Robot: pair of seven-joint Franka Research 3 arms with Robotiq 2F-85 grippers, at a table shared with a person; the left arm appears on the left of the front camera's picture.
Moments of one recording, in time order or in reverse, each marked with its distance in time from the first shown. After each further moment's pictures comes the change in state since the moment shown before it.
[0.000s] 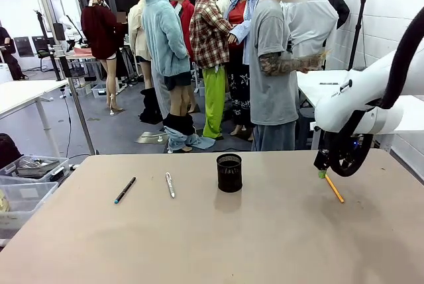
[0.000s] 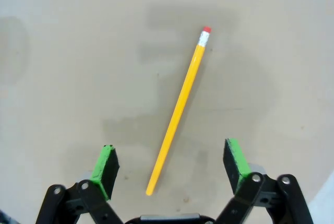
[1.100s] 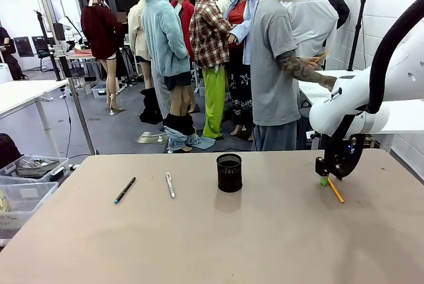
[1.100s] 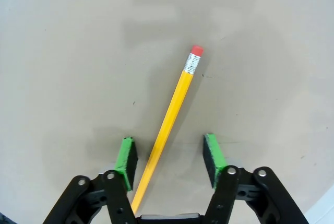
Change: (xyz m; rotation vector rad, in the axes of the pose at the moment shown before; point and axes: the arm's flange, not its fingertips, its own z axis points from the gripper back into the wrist) left arm 0.000 0.000 0.000 0.000 0.000 0.000; right arm 0.030 -0.015 -0.036 0.000 0.123 0.027
